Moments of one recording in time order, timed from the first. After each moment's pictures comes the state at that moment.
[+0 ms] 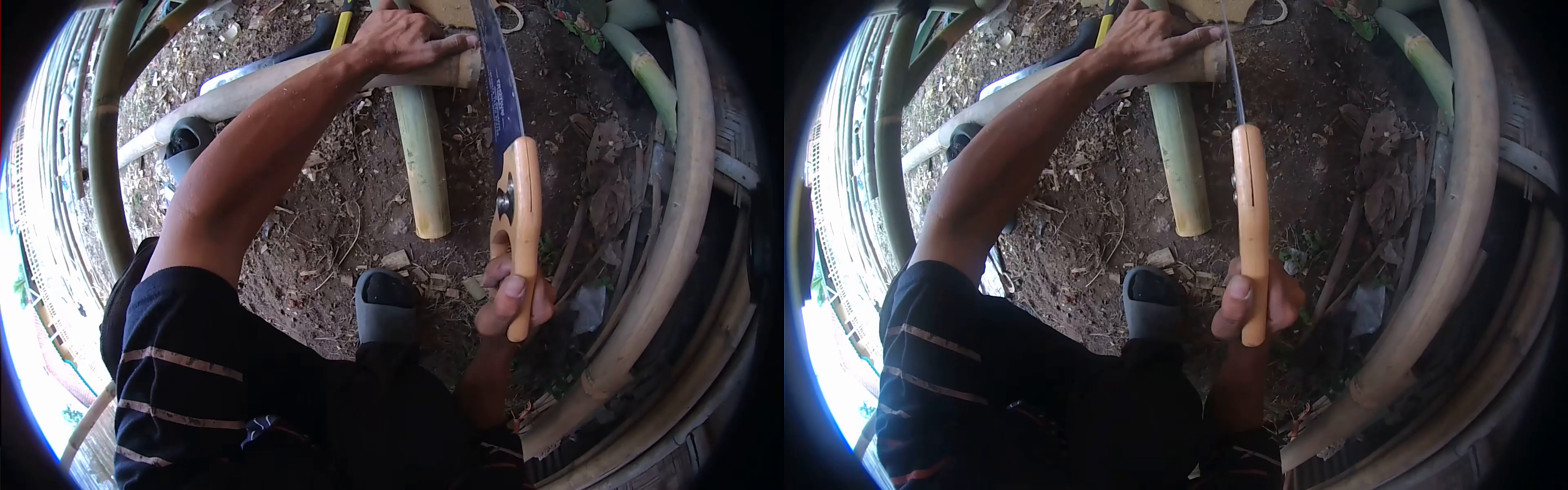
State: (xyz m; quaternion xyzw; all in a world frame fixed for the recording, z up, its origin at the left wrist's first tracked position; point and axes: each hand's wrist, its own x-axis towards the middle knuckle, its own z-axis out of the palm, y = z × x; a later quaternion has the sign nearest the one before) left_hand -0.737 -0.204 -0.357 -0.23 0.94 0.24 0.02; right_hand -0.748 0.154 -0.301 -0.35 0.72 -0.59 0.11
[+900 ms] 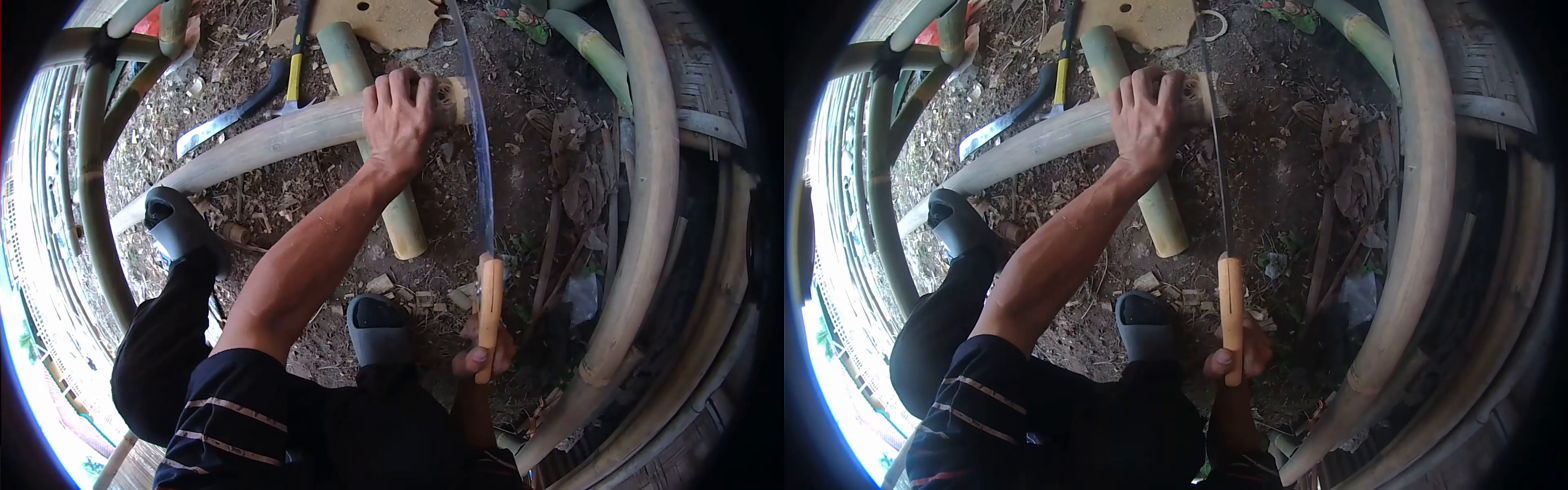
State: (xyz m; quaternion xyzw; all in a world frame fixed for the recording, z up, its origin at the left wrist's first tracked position) left_hand -0.757 -0.079 -0.393 -0.30 0.92 0.05 -0.24; right_hand -0.708 0.247 -0.331 -0.35 0.78 -0.52 0.00
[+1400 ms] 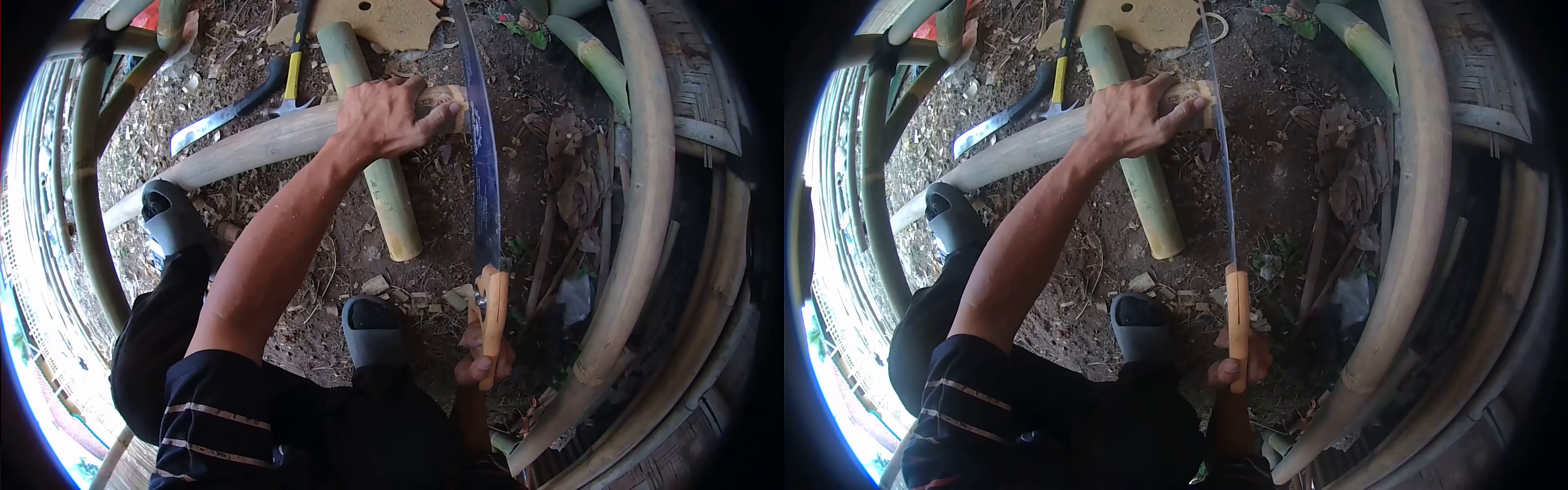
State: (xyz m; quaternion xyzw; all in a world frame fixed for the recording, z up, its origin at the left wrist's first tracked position) left_hand -0.751 -0.122 -0.354 -0.29 0.93 0.23 -0.01; right_hand -0.705 0.255 -0.318 -0.30 0.79 -0.54 0.03
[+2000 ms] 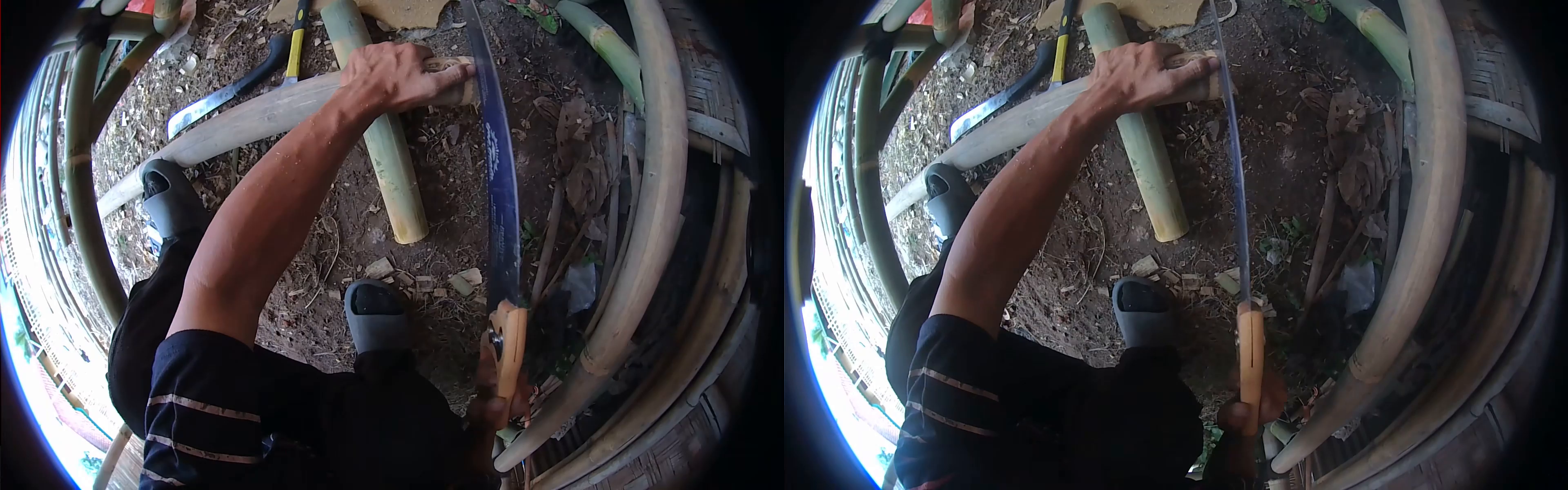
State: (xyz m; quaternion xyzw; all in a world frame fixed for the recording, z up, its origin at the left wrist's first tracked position) left_hand -0.763 -0.141 -0.355 -0.33 0.91 0.27 0.06; right_hand -0.692 0.269 -0.250 -0.30 0.82 -0.48 0.08
